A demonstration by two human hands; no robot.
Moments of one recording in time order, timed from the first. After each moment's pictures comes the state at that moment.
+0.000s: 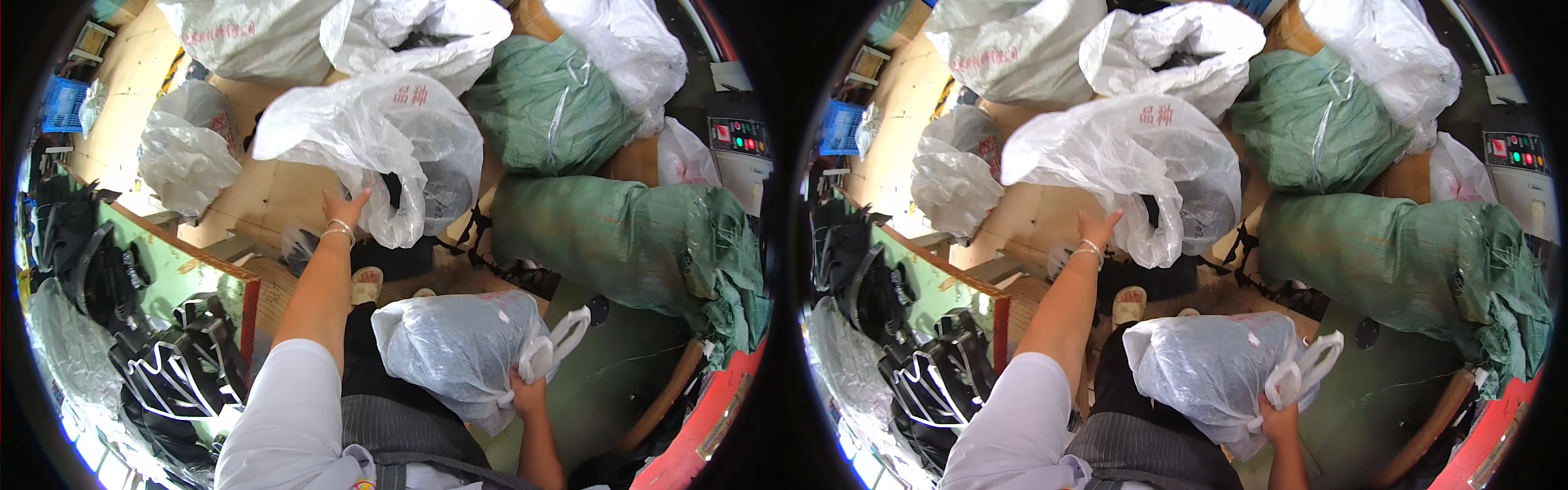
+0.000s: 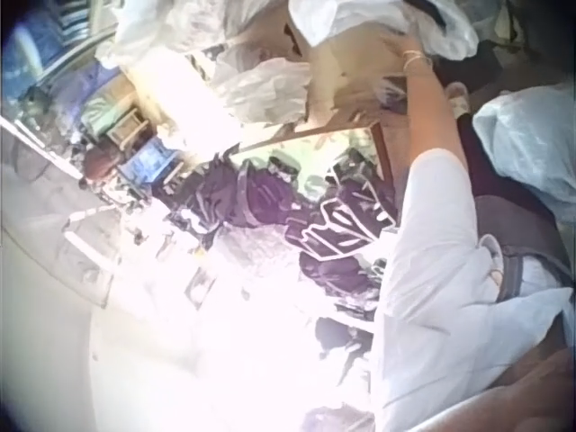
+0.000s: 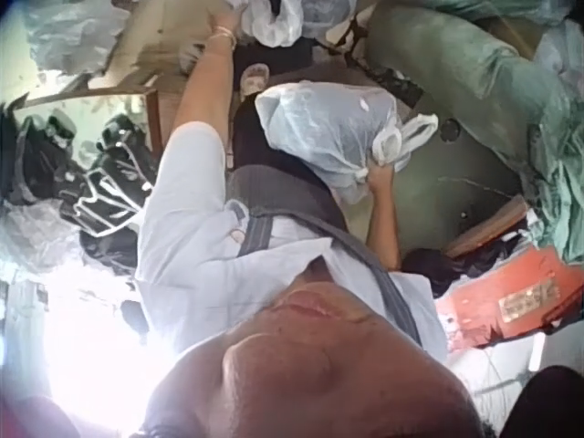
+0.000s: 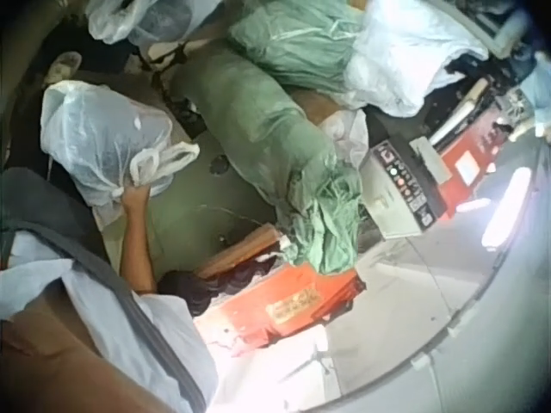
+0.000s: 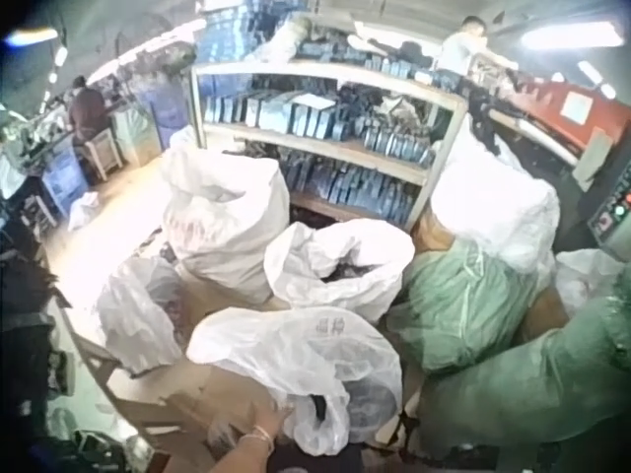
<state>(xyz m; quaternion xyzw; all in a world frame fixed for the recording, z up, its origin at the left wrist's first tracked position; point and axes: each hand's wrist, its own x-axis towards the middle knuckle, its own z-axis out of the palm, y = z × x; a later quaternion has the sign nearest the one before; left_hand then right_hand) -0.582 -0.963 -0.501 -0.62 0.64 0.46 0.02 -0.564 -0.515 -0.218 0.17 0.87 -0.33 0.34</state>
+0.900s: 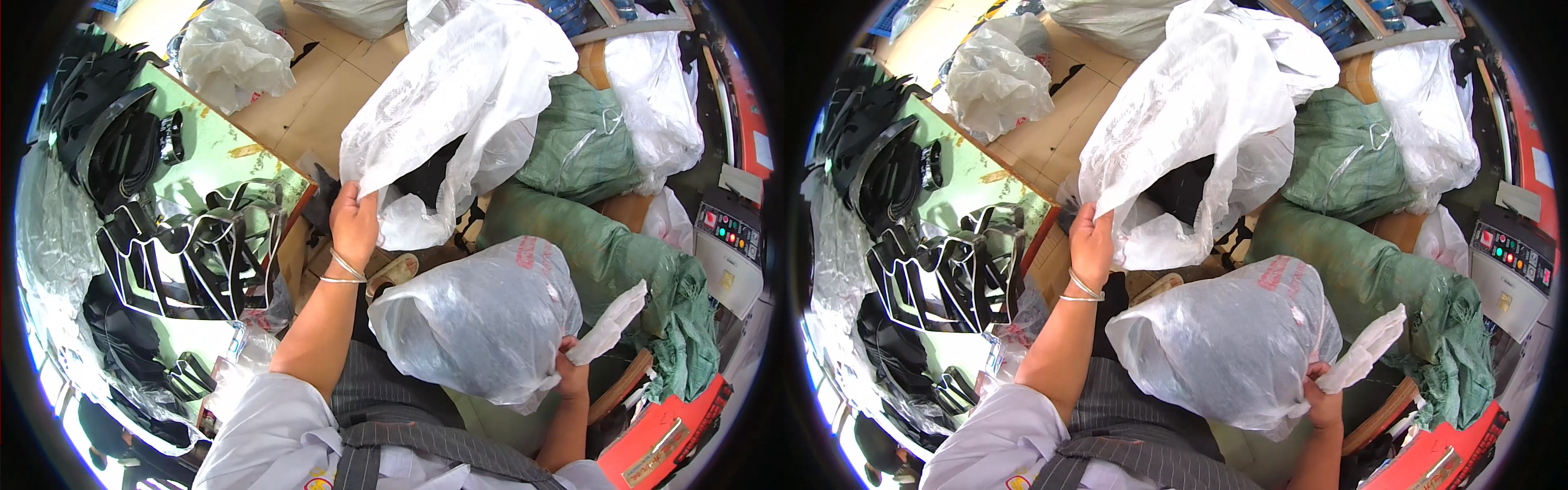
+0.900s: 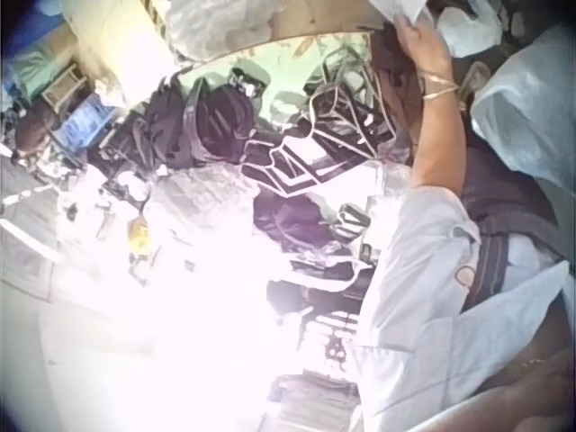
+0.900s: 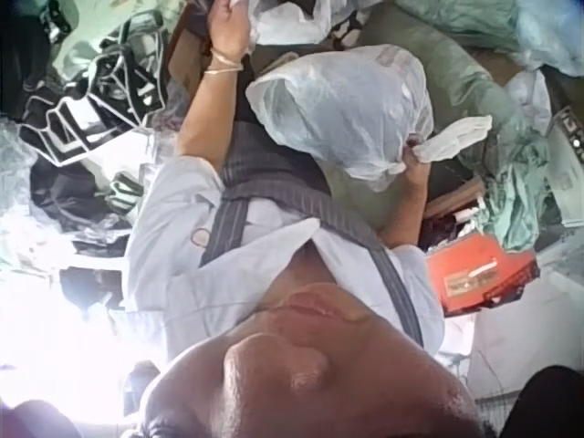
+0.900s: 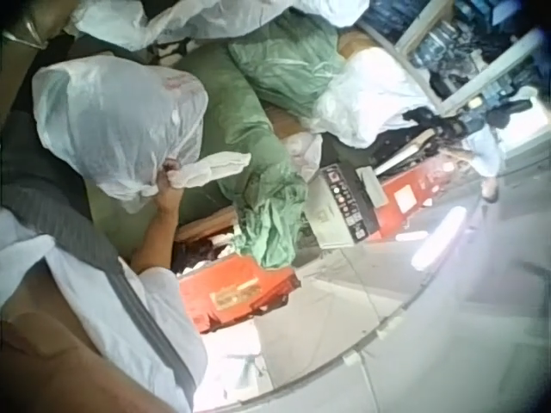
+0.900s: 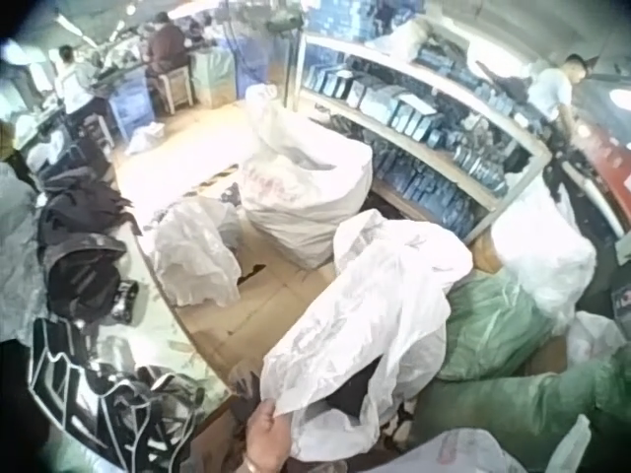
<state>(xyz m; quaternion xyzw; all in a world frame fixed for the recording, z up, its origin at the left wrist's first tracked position) -0.474 -0.914 -0.297 -0.55 0.51 0.62 -0.24 -0.665 -0.548 -0.082 0.00 0.83 -0.37 0.41</state>
